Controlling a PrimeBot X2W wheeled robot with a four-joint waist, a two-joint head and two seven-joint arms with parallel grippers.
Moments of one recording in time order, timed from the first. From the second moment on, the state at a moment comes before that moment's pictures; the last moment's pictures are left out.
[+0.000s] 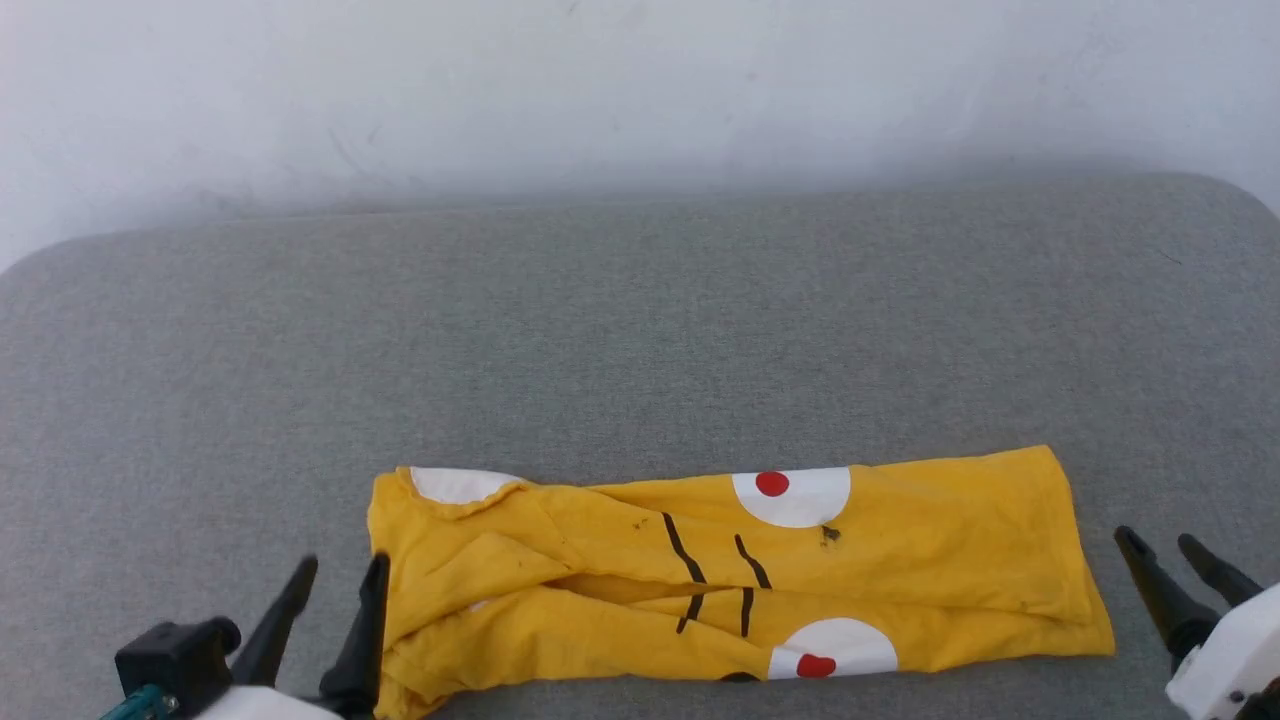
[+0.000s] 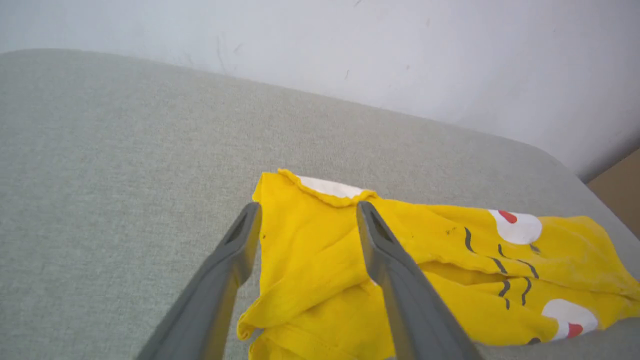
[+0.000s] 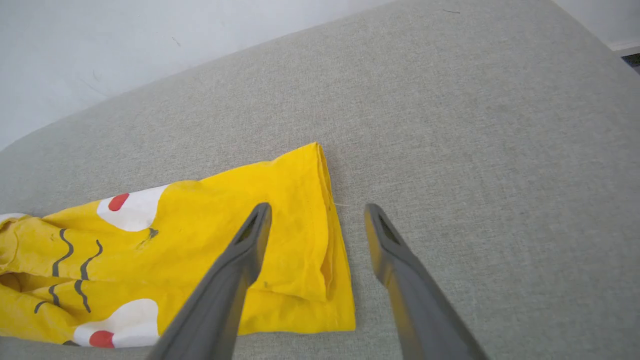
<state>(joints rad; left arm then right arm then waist) 0.21 0.50 -0.27 -0.18 -0.72 0.18 -0.07 0.12 -0.27 -0.17 -0.03 0.58 0.13 0.37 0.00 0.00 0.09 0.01</state>
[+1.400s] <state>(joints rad) 0.14 0.31 -0.17 -0.08 -0.40 0.13 -0.24 0.05 -0.31 -0.33 0.21 0.59 0.13 0.66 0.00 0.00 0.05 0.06</state>
